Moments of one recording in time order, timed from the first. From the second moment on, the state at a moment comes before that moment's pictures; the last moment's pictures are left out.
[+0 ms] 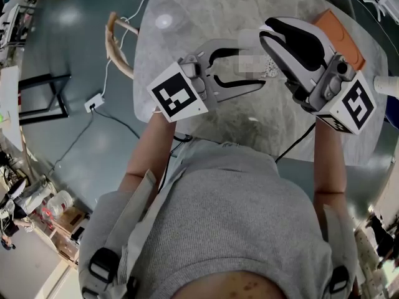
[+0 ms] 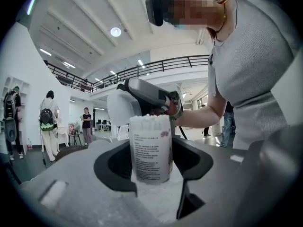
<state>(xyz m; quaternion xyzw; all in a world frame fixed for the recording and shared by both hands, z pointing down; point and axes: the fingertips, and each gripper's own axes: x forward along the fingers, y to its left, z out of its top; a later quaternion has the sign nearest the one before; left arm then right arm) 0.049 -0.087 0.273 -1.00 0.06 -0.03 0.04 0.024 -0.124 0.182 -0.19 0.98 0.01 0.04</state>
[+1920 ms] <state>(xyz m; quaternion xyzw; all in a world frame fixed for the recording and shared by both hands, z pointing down) 0.056 -0.073 0.261 -1.00 0.03 0.01 0.06 0.022 -0.149 0.206 -0.22 0.97 -0.02 -0.05</state>
